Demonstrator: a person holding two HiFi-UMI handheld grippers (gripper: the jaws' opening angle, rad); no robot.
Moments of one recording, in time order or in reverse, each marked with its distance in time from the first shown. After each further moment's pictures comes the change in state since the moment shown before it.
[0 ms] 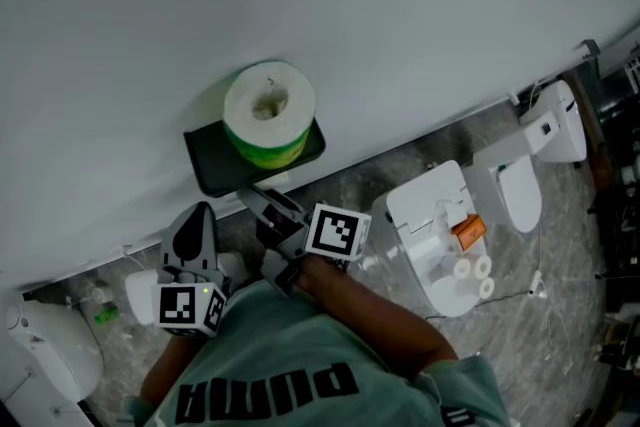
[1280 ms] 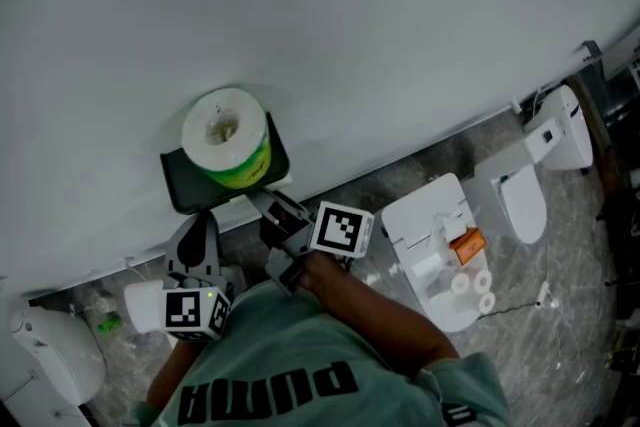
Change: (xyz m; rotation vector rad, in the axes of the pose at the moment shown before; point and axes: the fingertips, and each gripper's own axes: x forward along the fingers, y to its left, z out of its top) left arm 0.024 -0.036 0.008 0.028 -0.020 0.039; right arm -0.026 0.002 0.054 0.010 -0.019 0.040
